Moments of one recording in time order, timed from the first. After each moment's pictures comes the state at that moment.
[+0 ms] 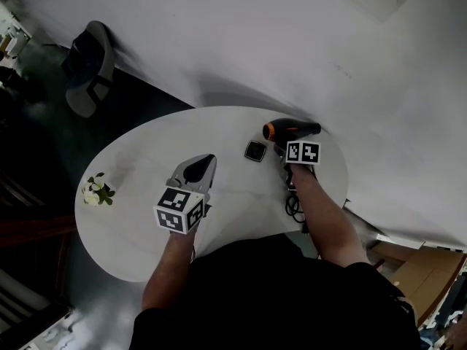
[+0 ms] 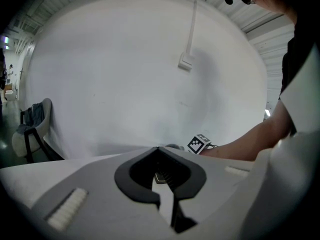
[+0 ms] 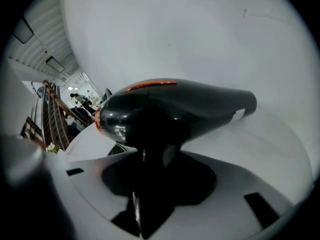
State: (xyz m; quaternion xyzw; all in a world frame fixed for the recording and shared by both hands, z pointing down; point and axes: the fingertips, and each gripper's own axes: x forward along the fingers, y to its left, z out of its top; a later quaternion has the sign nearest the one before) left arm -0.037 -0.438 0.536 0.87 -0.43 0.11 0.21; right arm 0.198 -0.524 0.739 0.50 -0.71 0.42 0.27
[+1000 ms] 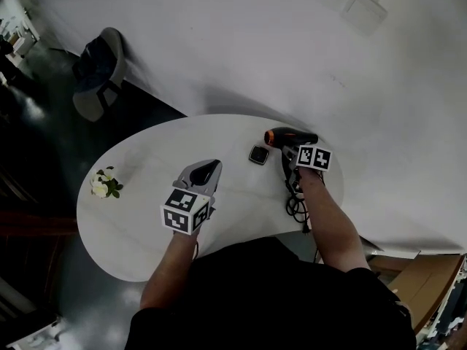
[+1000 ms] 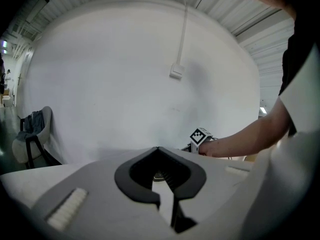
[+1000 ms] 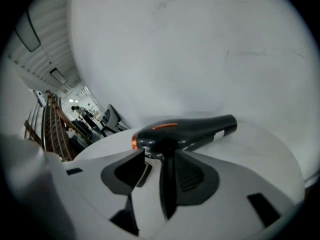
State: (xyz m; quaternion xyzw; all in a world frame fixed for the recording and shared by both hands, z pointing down) left arm -0.055 -0.395 0.512 0.89 -0.42 0.09 0.18; right arm 0.207 -0.512 0.673 0.54 -0.72 0.40 0.20
